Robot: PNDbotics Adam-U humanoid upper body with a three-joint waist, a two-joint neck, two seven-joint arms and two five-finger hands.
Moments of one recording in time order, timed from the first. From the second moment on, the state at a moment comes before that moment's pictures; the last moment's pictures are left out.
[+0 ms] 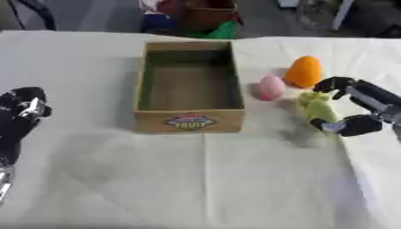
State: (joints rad) left arm -0.16 0.40 -0.07 -1.70 0.25 0.07 0.29; right arm -0.59 -0.61 0.11 -1.04 0.53 -0.54 0.34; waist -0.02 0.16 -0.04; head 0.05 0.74
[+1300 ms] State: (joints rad) left arm -0.16 0.40 -0.08 -1.70 0.26 0.07 0.29; right arm -0.59 -0.60 0.11 -1.03 0.64 -0.45 0.23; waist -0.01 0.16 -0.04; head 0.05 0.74
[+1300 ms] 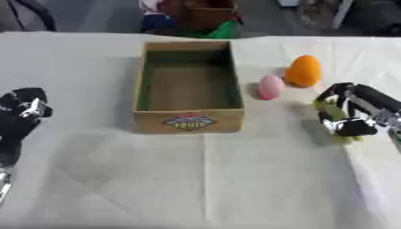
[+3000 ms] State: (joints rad) left arm -0.19 0.40 -0.09 -1.70 0.26 0.08 0.28; right arm -0.89 -0.55 0.17 -1.17 0.36 -0.47 0.28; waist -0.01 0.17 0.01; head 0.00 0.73
